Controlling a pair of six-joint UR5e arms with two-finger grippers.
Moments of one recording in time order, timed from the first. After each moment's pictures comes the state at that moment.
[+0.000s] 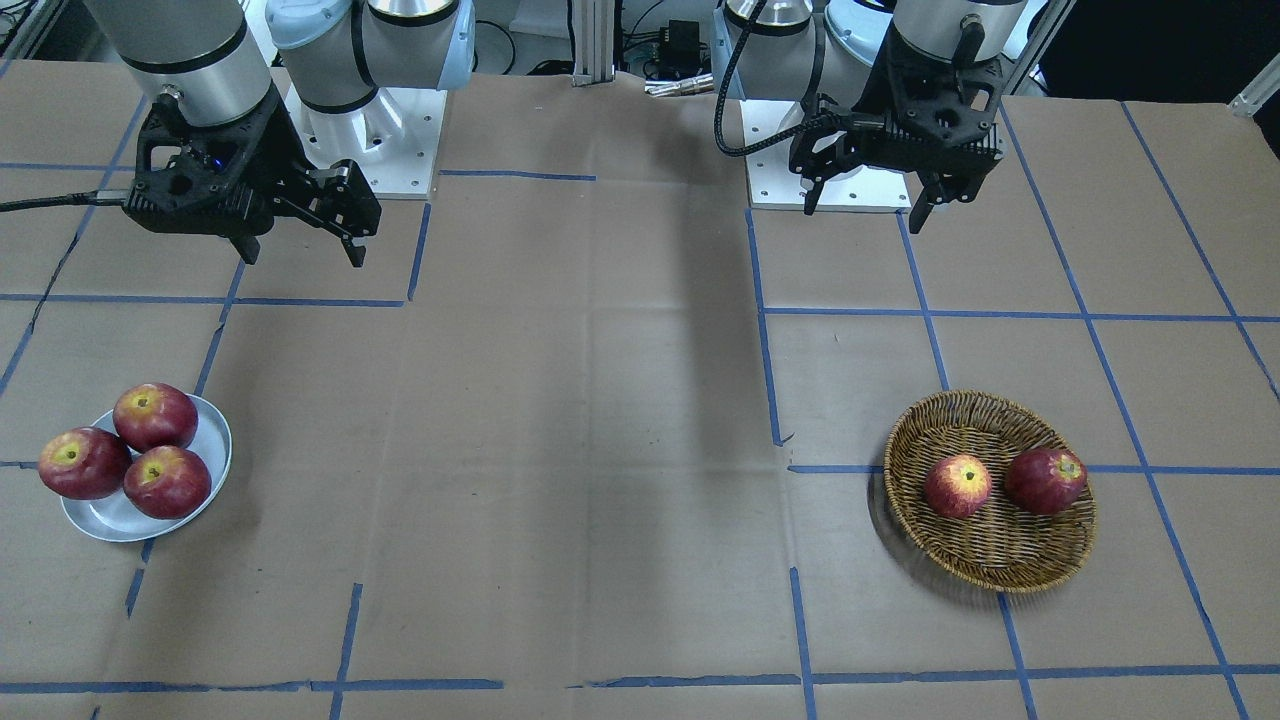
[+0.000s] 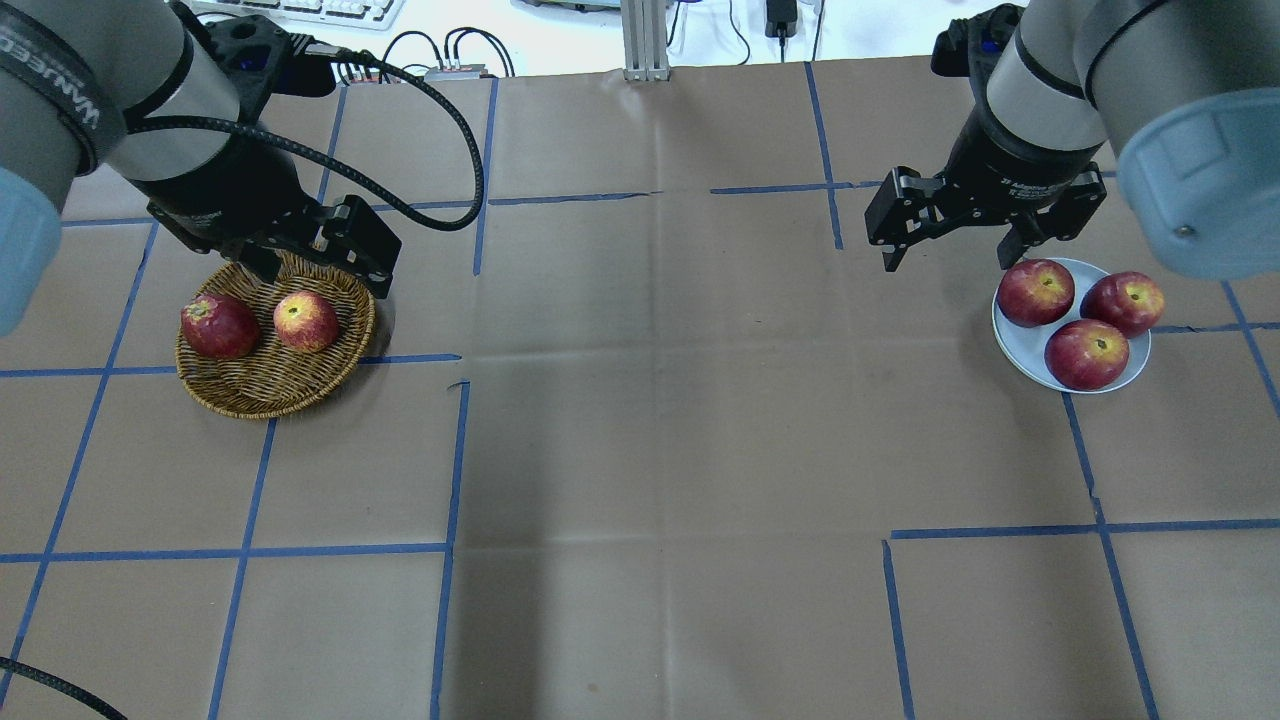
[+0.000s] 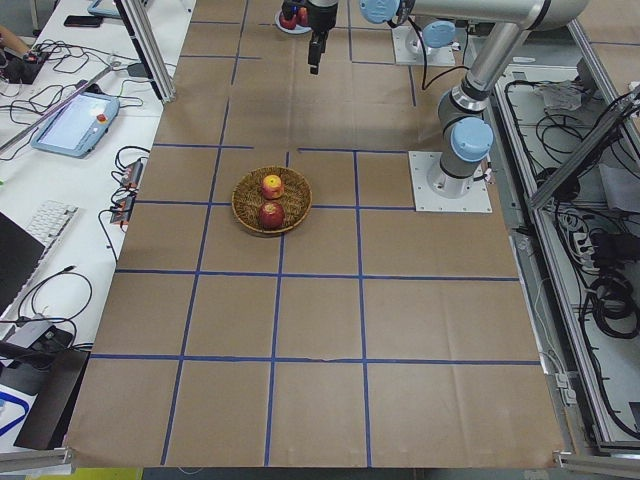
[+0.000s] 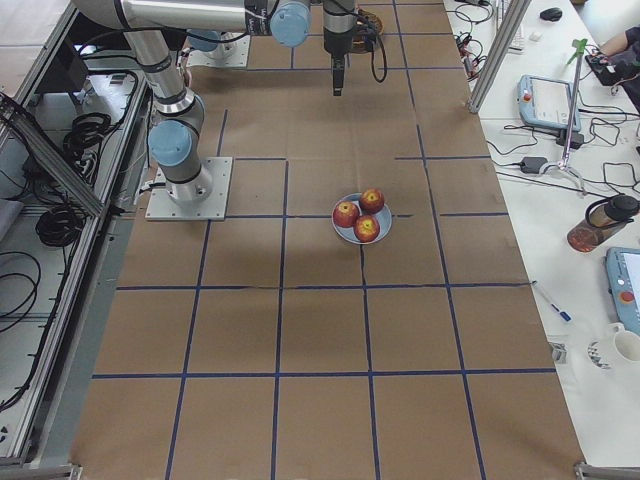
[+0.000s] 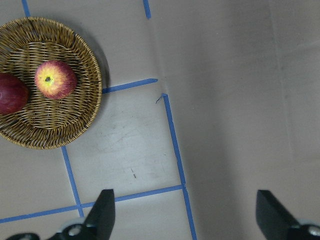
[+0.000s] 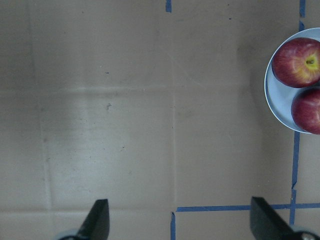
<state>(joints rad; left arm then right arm) -1.57 -1.46 -1.66 -1.55 1.56 0.19 1.56 -1.63 1.69 -1.66 -1.56 0.01</state>
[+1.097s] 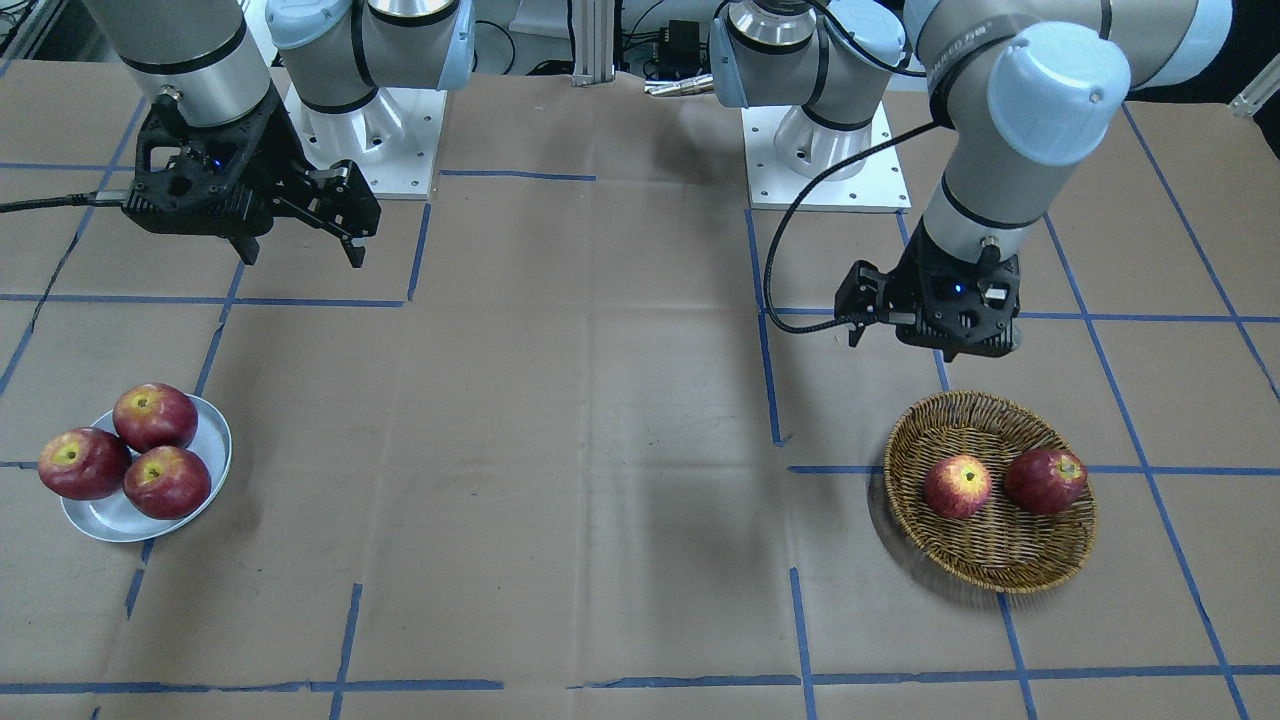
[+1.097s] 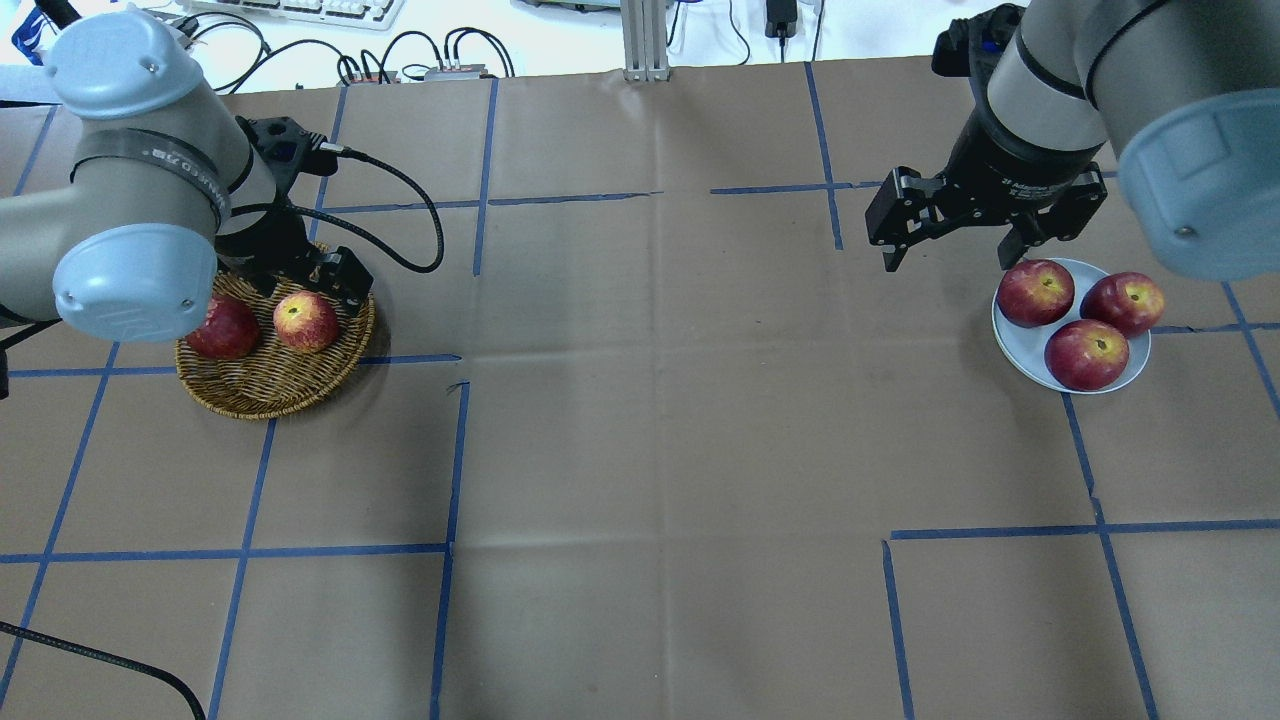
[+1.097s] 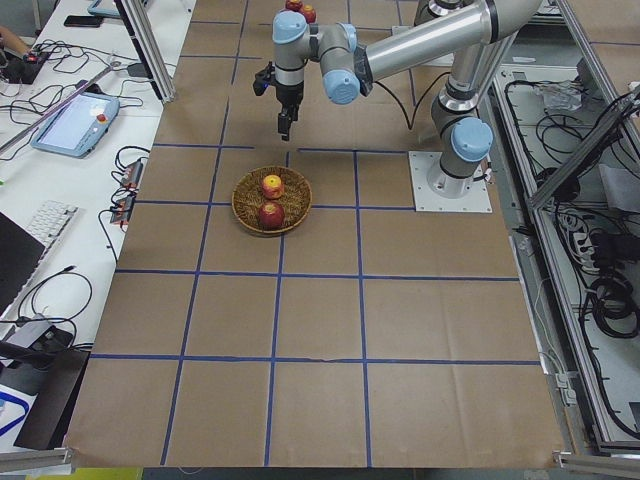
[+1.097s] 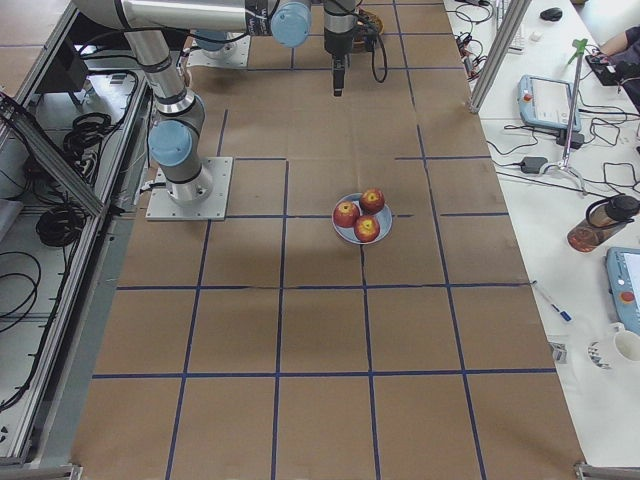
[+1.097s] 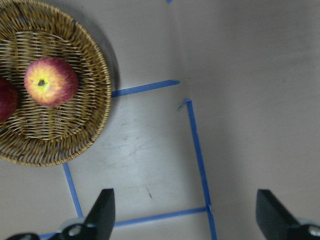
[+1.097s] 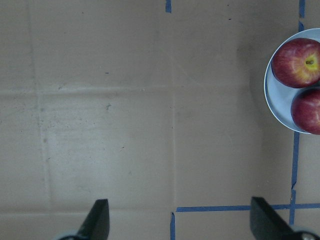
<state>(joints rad) -1.39 -1.70 -1.85 -1.12 1.66 0.41 1.56 -1.63 1.69 -1.66 -1.56 0.01</state>
